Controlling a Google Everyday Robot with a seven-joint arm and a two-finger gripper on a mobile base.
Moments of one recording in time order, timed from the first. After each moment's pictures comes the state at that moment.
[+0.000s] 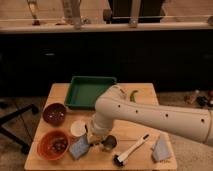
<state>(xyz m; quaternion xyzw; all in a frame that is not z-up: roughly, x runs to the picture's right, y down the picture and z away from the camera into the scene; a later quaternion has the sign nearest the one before) -0.046 0.223 0.656 -0.13 -0.39 -0.70 0.58</state>
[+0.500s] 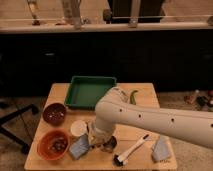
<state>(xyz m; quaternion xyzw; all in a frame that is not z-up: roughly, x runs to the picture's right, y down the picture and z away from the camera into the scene) -0.036 0.226 0.637 -0.13 -0.37 -0.70 0.60</state>
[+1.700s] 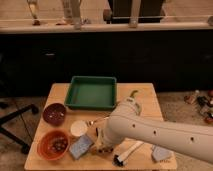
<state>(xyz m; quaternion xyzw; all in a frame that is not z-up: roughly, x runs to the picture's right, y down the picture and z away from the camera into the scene) 0.000 0.245 0.634 -0.12 -0.34 -0.67 0.65</state>
